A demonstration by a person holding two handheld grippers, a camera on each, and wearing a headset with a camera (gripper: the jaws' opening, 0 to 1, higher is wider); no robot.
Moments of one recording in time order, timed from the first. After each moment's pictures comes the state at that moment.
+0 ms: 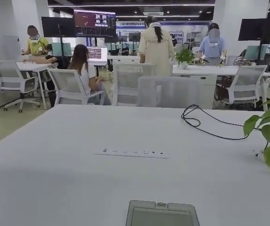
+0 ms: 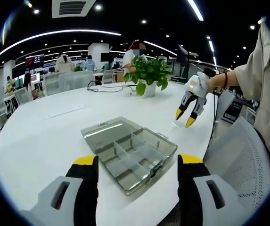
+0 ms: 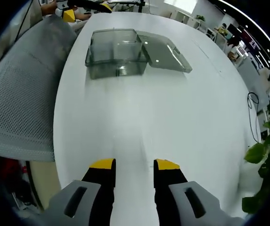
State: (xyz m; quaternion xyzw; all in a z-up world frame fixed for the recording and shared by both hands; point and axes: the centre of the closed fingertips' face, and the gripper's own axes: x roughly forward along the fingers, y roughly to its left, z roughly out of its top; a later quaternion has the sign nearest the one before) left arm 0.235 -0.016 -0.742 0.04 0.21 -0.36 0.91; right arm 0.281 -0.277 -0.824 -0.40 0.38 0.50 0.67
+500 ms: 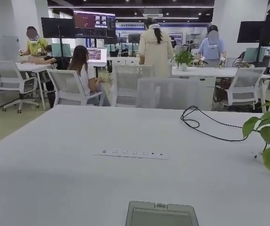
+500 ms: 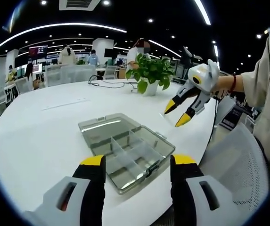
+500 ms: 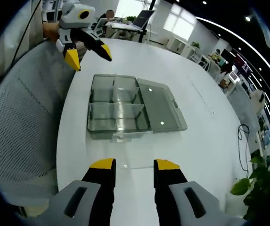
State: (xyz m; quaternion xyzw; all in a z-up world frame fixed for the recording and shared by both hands) left arm 0.234 -0.022 -0.750 0.00 0.23 -0.36 0.90; right arm 0.282 -0.179 -0.775 -0.38 0.26 0.53 0.71
